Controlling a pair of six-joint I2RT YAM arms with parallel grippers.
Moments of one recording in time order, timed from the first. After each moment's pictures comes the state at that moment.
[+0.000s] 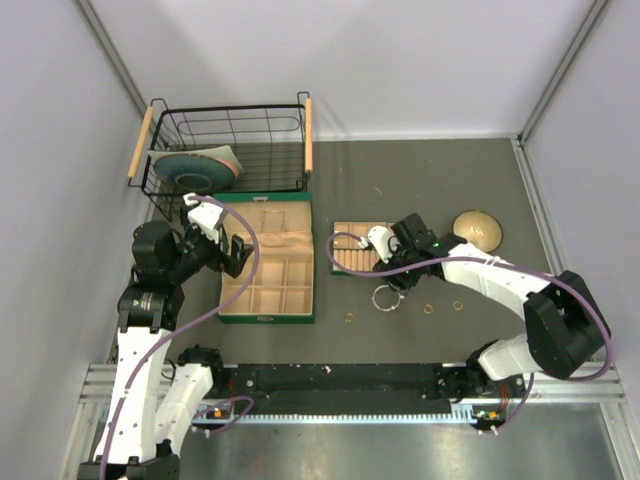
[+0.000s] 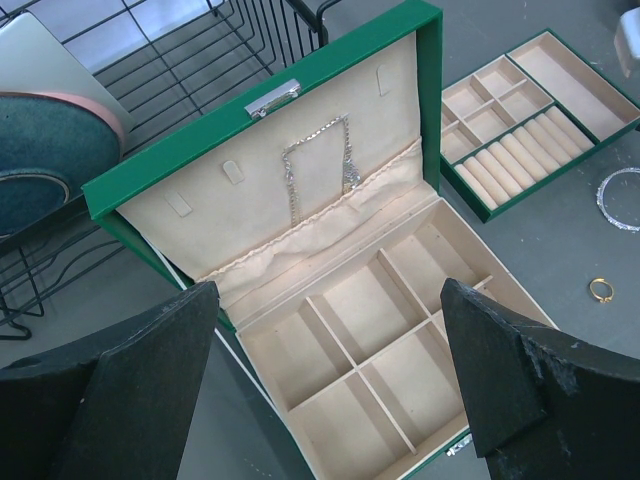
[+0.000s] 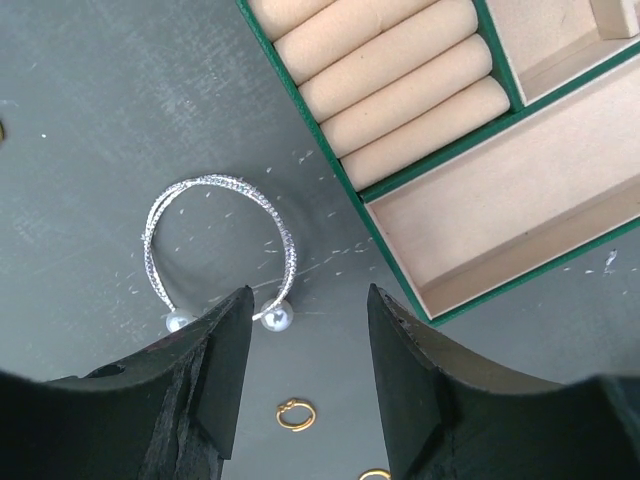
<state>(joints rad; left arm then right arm) -0.02 0.68 0.87 -0.54 0.51 0.26 0.61 1.40 0.83 -0.52 -0.12 -0.38</state>
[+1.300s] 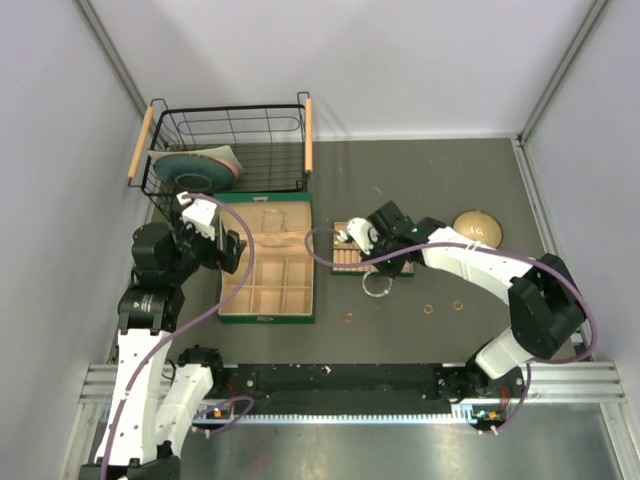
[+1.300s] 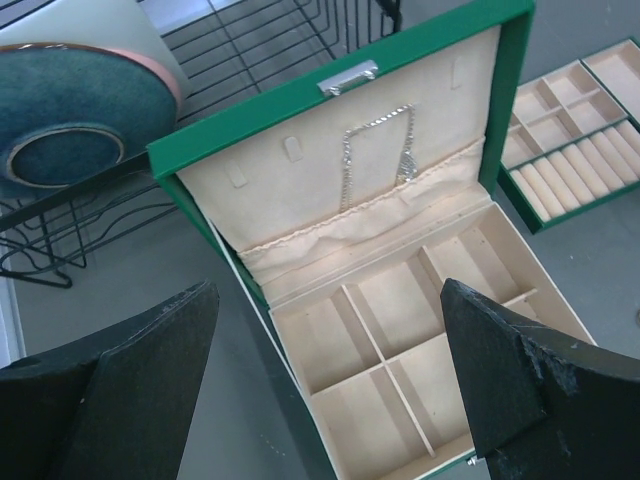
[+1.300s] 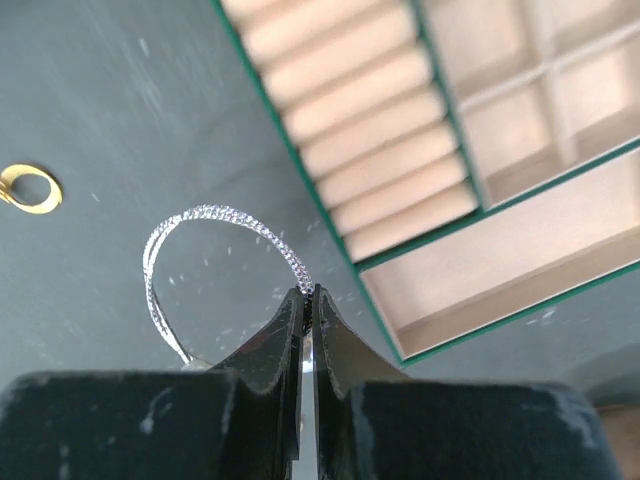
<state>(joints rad) -0.02 0.66 0.86 -0.54 0.38 0.23 0.69 1.53 1.00 -0.62 -0.07 -0.39</state>
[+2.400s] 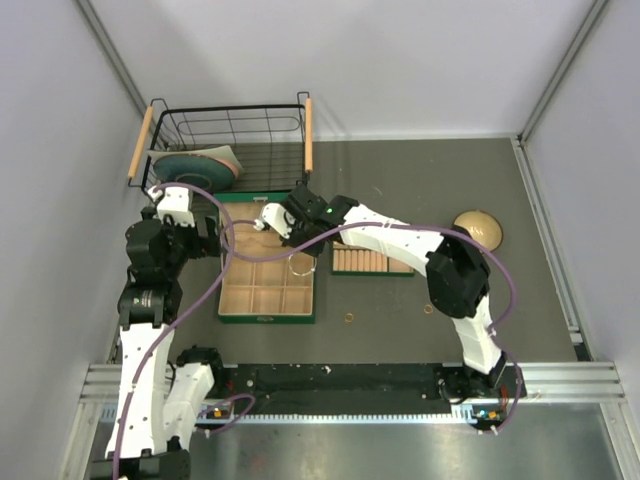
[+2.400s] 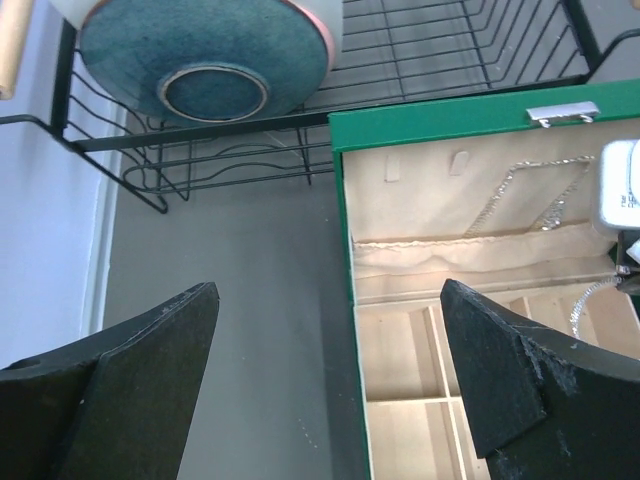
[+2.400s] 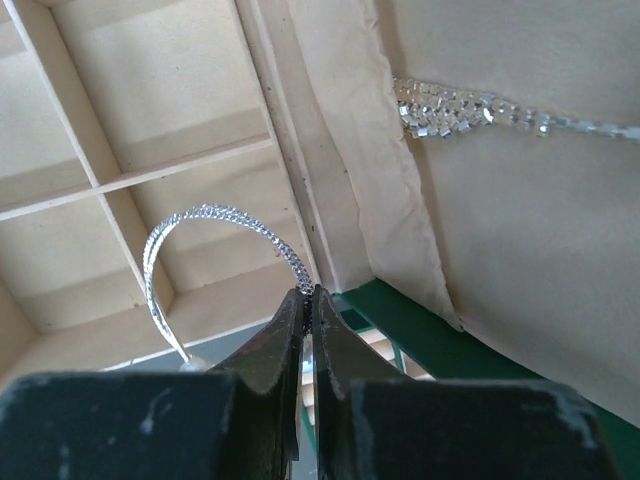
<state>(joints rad) 0.08 0.69 0.84 -0.44 0.15 0.10 0.95 2.05 1.77 -0.72 -0.03 -0.39</state>
